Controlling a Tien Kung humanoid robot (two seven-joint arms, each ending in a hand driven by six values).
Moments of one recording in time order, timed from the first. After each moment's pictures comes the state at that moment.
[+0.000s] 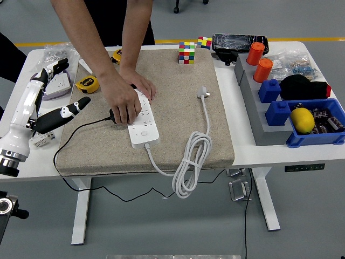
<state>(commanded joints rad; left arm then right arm) 0.11 0.11 -1.59 -1.78 1.87 -0.01 -0.15 0.14 -0.32 0.30 0.39 -0.25 -0.42 -0.14</state>
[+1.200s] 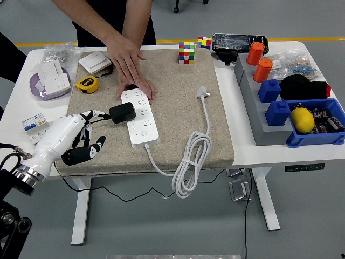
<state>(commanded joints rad) 0.13 0.15 -1.48 -1.78 2.27 -0.19 -0.16 0.14 -0.32 0.31 0.39 -0.25 -0.42 -0.14</state>
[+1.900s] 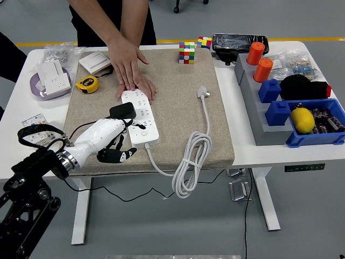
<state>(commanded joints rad) -0.14 0.18 -1.26 -1.49 2.27 -0.20 -0.16 0.14 -0.31 0.30 0.38 -0.24 -0.42 -0.14</state>
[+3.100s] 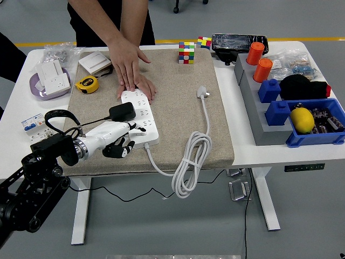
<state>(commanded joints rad) -0.32 0.20 -1.16 -1.26 2.27 -0.31 -0.12 0.15 -0.32 0.30 0.38 -0.24 -0.42 -0.14</state>
